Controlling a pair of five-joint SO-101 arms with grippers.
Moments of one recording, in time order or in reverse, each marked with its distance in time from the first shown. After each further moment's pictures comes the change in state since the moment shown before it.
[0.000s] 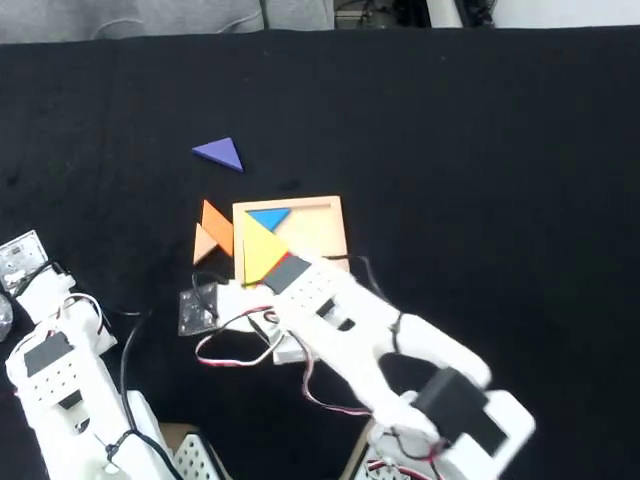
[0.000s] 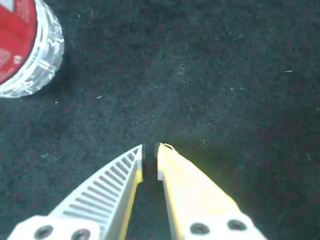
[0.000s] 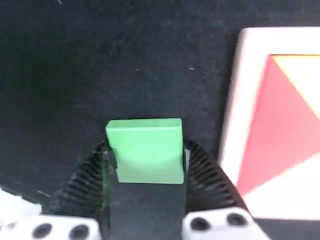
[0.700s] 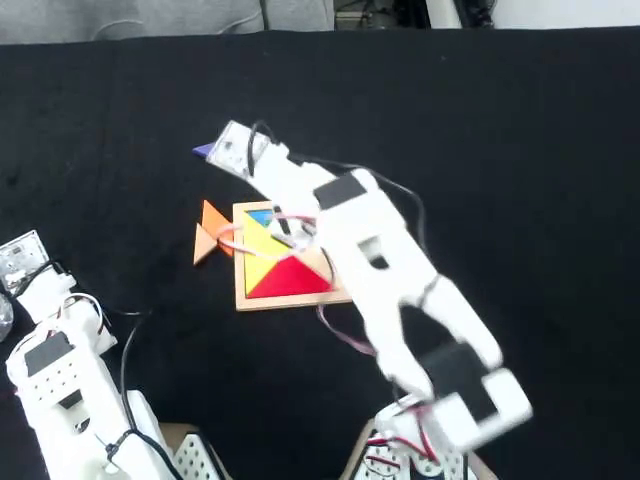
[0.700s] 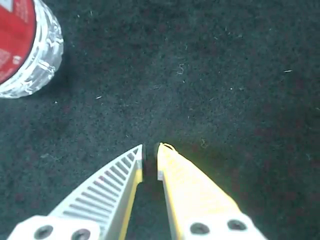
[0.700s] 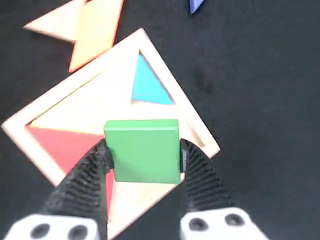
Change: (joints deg) left arm 0.0 0.0 0.0 0.0 0.0; right arm 16.7 10.5 -22.7 -12.2 -16.5
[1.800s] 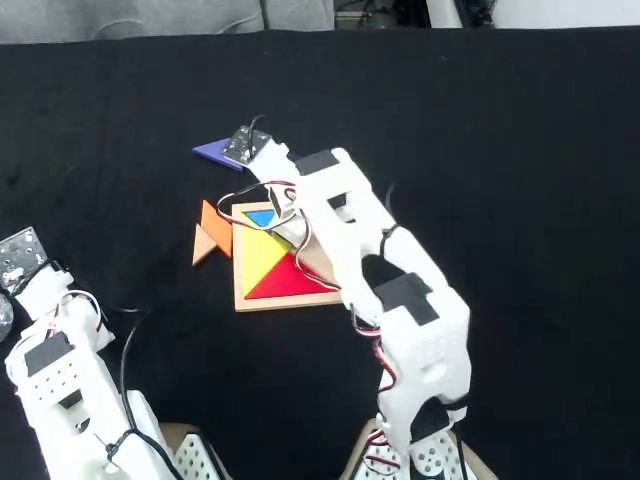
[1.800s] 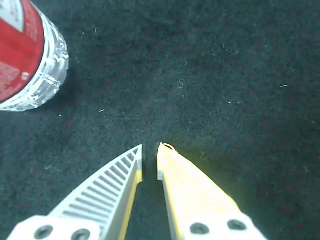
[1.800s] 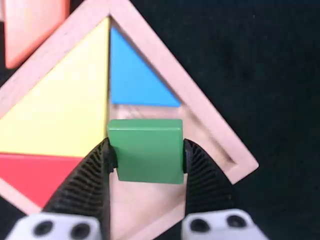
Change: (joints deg) left arm 0.1 0.0 0.0 -2.7 0.0; right arm 2.2 26.0 -17.4 6.0 -3.2
